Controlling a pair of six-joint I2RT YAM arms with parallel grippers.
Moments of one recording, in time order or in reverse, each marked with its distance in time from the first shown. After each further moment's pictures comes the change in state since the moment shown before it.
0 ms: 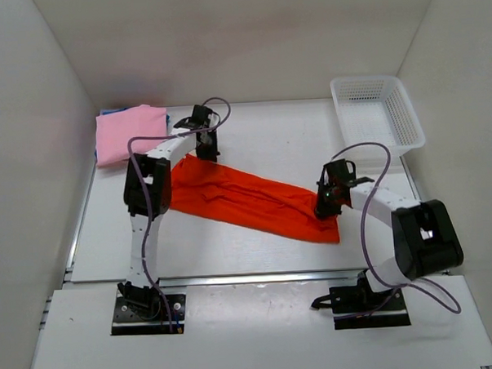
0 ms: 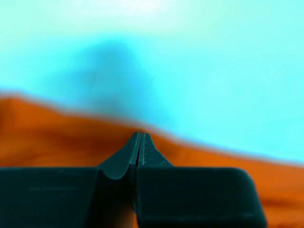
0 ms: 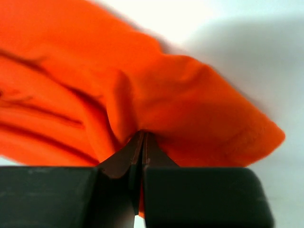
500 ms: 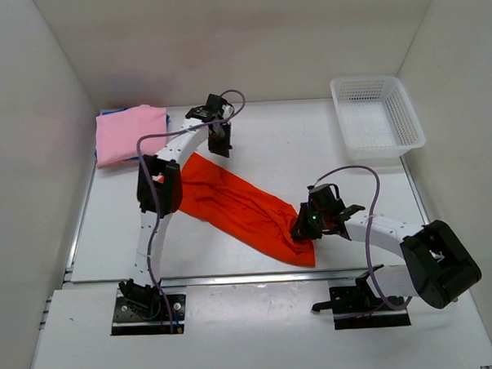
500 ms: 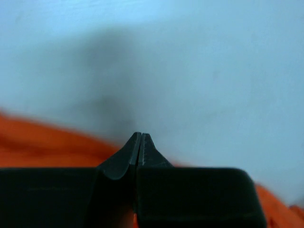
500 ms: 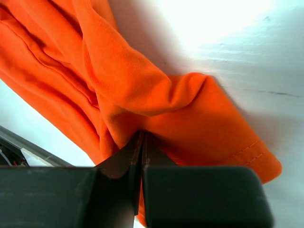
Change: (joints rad) left arm -0.084 0.284 0.575 -0.336 0.057 0.037; right arm 0.301 -0.235 -0.312 0.255 -0.119 0.381
